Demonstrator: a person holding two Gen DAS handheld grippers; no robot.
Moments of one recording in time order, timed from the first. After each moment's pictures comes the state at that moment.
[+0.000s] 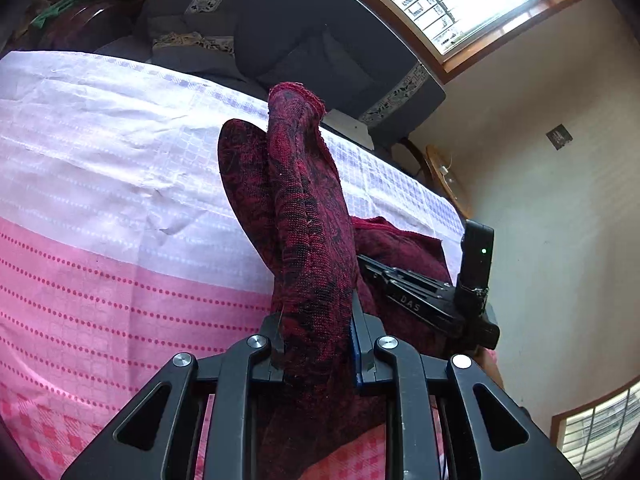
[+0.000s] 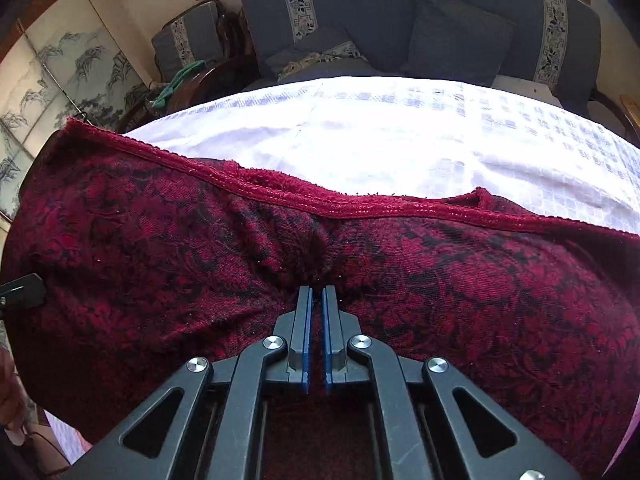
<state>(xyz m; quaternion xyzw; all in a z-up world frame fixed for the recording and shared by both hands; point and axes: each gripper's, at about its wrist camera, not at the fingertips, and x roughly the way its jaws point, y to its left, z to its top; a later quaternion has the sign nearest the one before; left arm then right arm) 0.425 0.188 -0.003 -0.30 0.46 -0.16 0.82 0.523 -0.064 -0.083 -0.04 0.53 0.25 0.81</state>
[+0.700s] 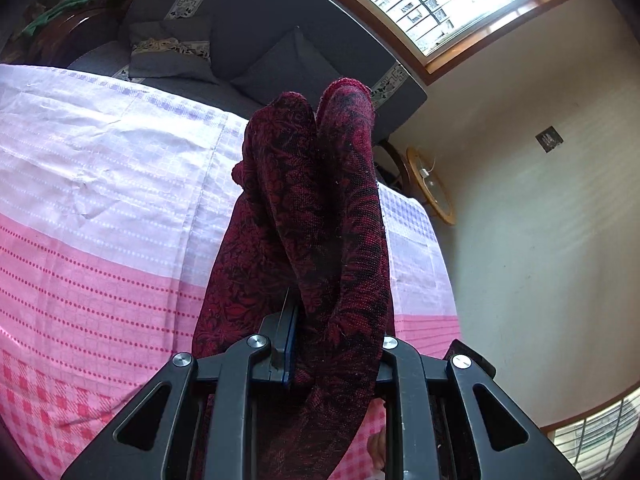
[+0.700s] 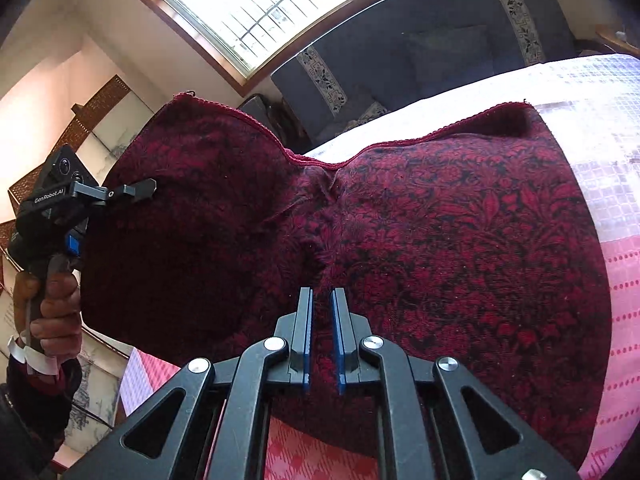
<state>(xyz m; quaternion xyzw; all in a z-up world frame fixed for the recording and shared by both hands) 0.424 0.086 0.057 -0.31 0.45 -0.16 0.82 0.405 -0.220 -0.063 0.18 0.42 0.35 0.82</state>
